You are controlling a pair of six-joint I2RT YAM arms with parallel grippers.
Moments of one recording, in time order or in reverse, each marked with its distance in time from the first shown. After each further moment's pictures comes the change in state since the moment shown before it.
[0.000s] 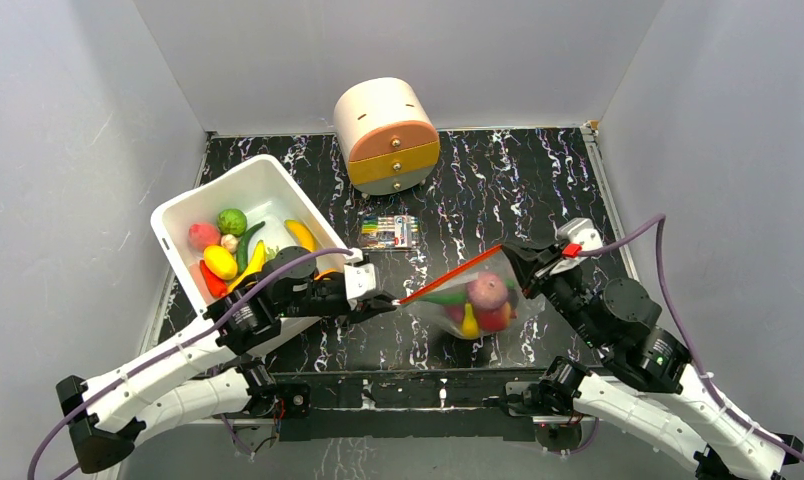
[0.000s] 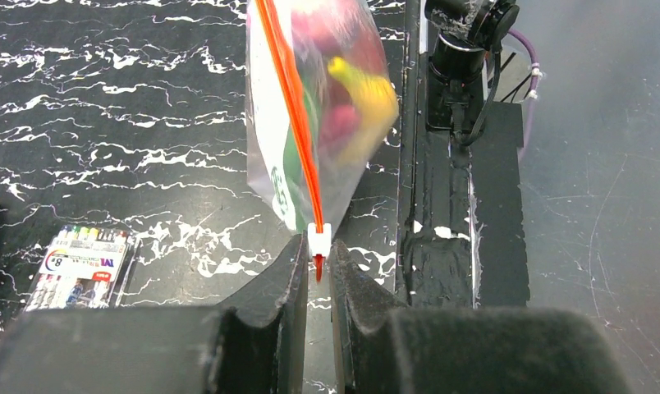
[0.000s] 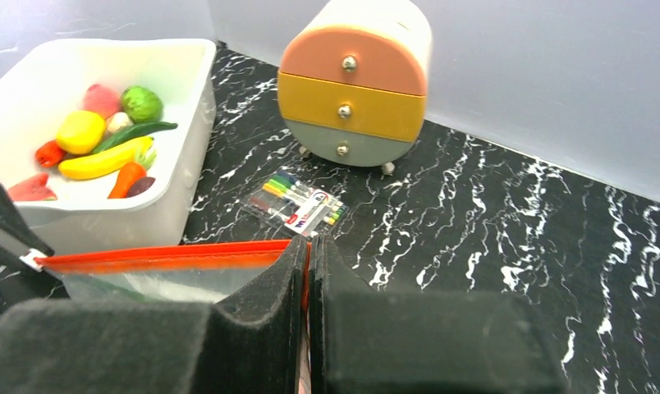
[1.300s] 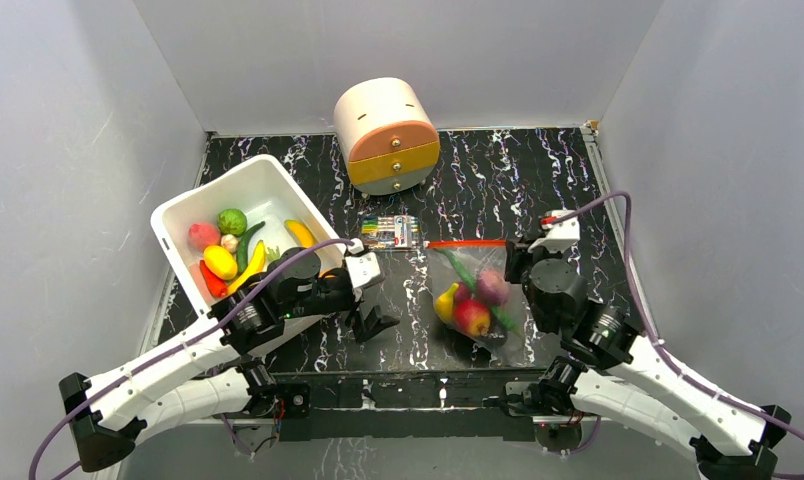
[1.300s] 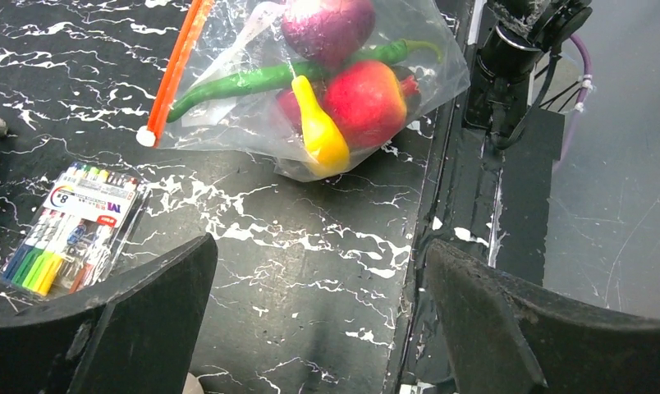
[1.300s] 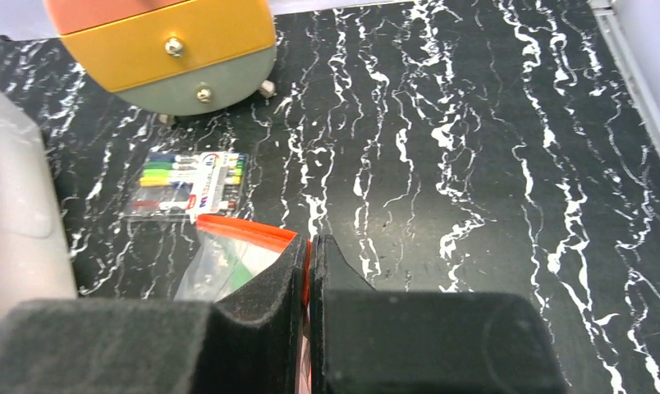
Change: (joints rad) left arm 0.000 0.001 -0.026 -0.009 -0.136 -0.092; right arm -0.008 0.181 -0.076 -0.053 0.454 0.402
